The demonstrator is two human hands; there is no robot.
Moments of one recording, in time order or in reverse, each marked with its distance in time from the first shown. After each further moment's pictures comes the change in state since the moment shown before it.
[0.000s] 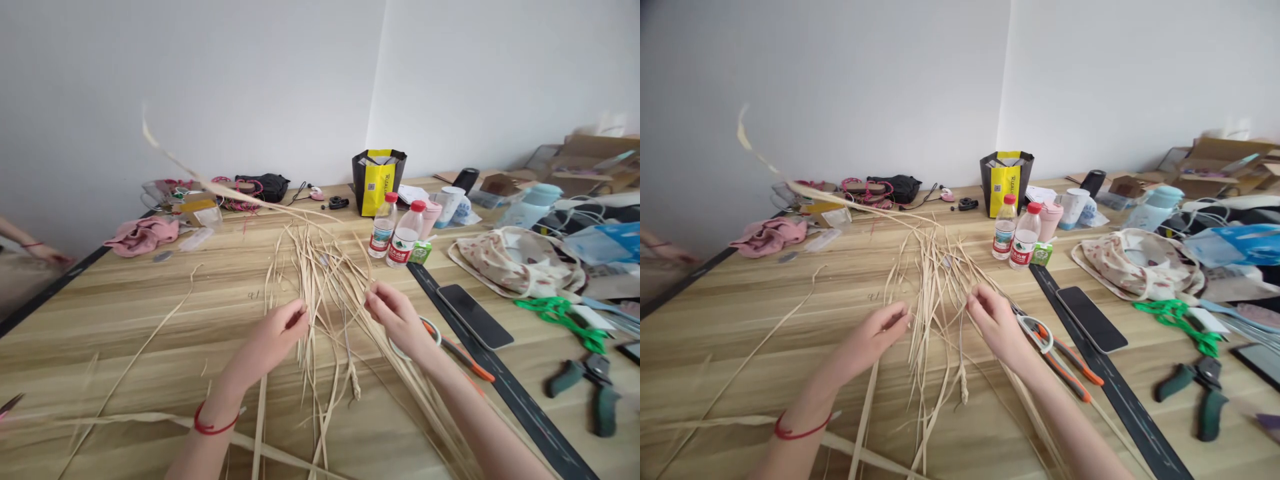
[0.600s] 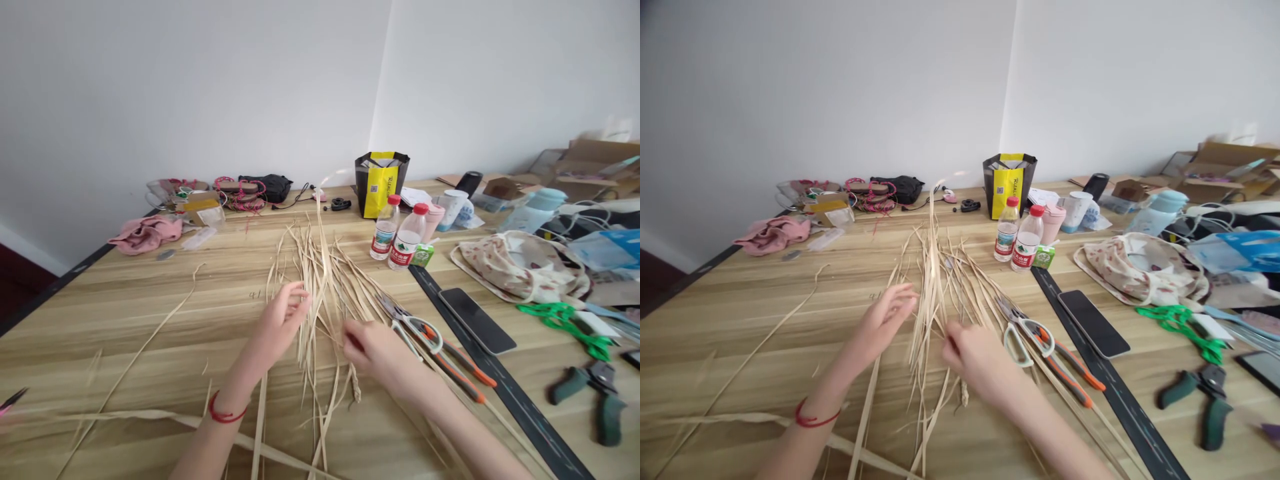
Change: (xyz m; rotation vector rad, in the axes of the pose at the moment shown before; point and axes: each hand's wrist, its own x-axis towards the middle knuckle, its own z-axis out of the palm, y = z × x) left_hand 0.017 -0.018 0.008 -0.142 0.266 0.026; right_hand -0.019 -0.028 0.025 -0.685 -0.362 -0.014
